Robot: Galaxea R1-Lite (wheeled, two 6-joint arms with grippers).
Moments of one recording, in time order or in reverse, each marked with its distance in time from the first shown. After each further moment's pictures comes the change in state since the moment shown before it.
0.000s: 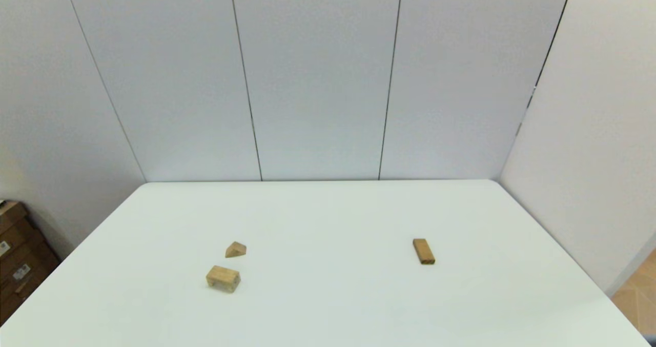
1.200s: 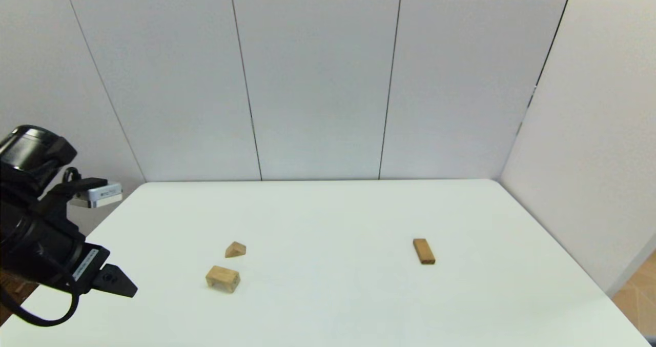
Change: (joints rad) left arm 0.044 1.396 -0.953 0.818 -0.039 0.207; right arm 0.000 0.000 0.000 0.000 0.000 0.000
